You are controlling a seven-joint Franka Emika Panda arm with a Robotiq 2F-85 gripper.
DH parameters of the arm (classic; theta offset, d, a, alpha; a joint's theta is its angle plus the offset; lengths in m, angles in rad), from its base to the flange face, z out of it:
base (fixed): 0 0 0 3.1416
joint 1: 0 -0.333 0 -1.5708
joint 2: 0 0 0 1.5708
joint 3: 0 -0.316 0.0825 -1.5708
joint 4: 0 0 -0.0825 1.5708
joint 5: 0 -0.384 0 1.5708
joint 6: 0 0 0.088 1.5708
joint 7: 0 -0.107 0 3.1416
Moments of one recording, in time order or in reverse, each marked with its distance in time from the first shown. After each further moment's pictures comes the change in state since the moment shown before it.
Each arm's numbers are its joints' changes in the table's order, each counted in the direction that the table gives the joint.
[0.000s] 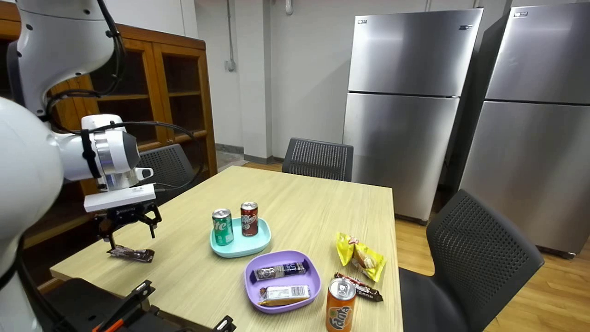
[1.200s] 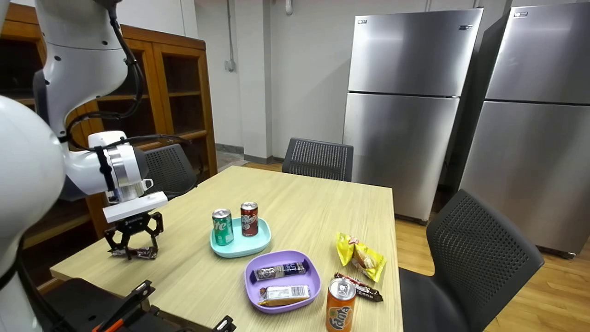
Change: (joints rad) arm -0.027 -0.150 0.041 0.121 0.131 0.000 0.110
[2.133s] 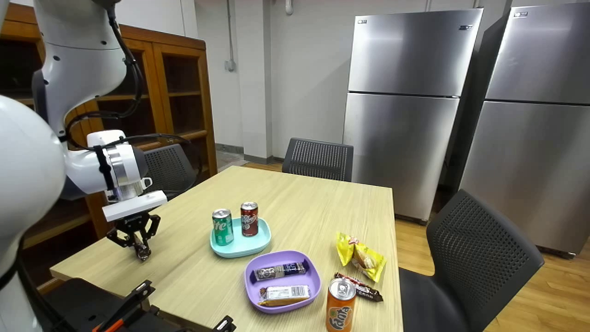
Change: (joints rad) arm -0.008 0.003 0.001 0.008 0.001 -0.003 0.000
